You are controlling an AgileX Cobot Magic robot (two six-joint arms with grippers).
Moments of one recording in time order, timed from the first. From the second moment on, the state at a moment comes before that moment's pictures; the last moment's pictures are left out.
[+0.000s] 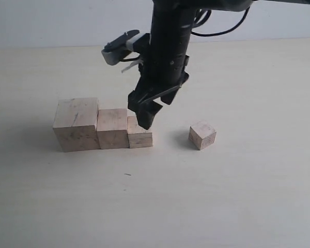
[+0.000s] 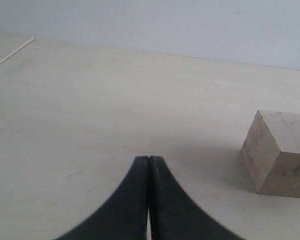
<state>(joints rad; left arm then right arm) 0.06 0.01 0.00 -0.02 0.37 -0.06 0.77 2.09 -1.69 0.14 1.21 -0.37</state>
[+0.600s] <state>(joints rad) 0.06 0.01 0.00 -0.02 0.37 -0.06 0.68 1.90 -1.35 0.10 1.08 -0.25</state>
